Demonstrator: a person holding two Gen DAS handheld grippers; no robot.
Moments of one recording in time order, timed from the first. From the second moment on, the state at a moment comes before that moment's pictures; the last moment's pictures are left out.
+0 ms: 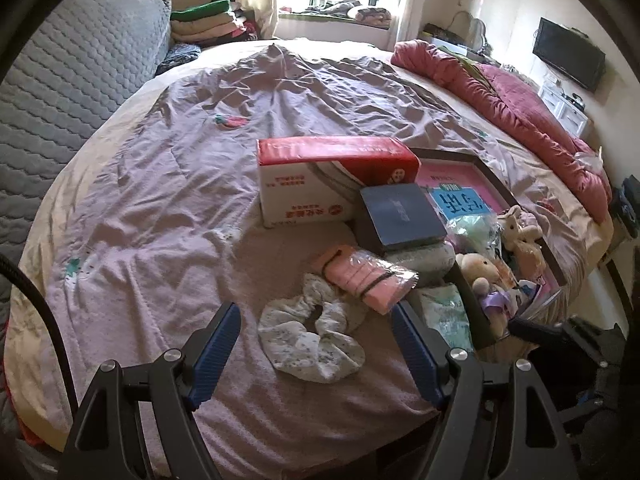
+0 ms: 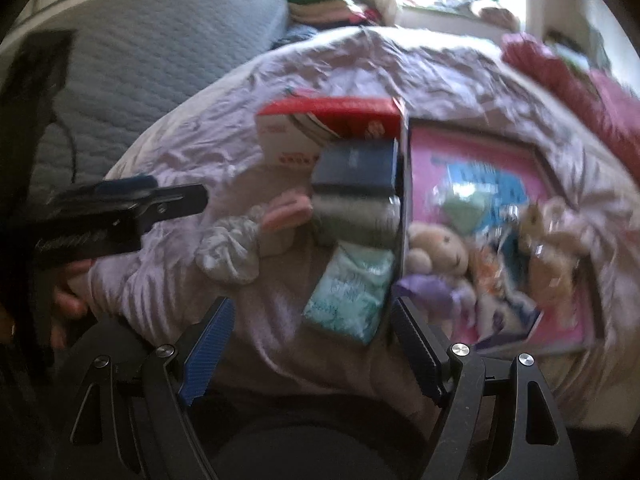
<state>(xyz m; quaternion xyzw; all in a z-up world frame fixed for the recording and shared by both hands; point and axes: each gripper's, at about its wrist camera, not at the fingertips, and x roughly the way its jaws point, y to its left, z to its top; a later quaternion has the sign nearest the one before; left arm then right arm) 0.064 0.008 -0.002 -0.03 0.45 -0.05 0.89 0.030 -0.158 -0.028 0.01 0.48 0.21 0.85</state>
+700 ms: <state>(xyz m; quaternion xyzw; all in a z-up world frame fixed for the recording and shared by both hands) 0.105 -0.008 -0.036 -0.04 0.48 -0.12 0.87 0.076 -0.124 -0.066 0.00 0.50 0.11 0.86</state>
